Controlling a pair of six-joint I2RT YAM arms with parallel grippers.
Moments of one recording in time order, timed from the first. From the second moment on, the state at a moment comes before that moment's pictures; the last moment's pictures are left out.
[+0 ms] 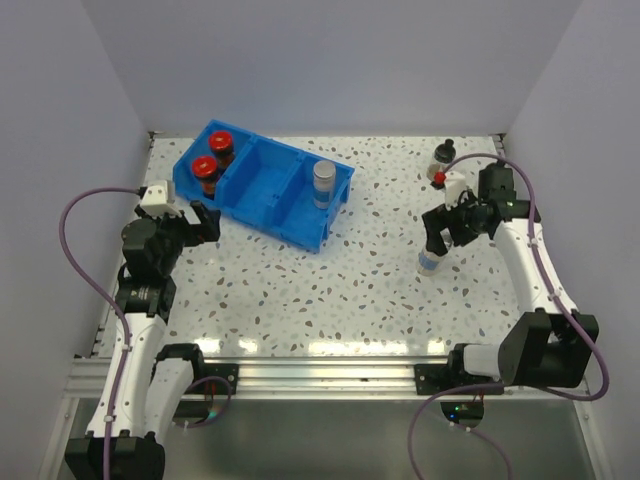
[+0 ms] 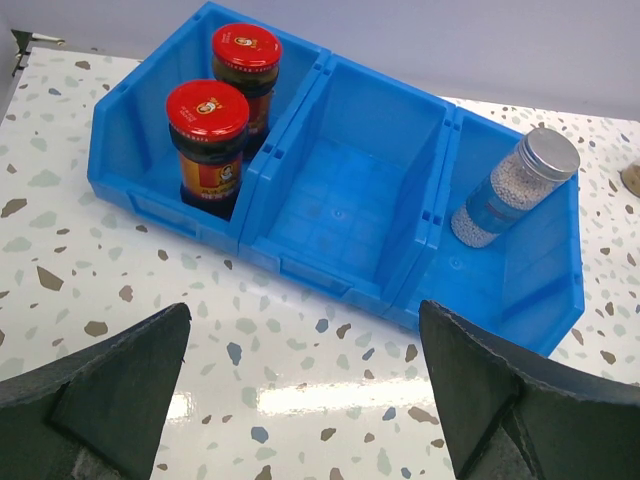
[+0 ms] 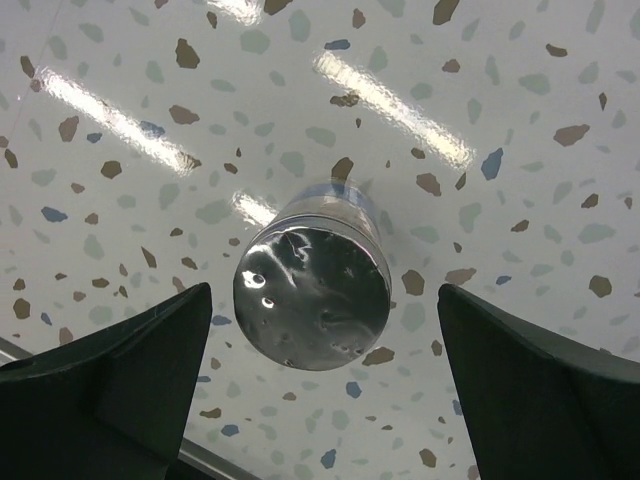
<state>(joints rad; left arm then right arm) 0.05 0.71 0.64 -0.12 0.16 -0.21 -0.06 1.30 1.14 -0.88 -0.36 -0.50</state>
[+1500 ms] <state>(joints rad) 0.05 0.74 0.64 -0.12 0.15 -0.21 0.58 1.71 1.88 -0.99 -0.43 -0.54</state>
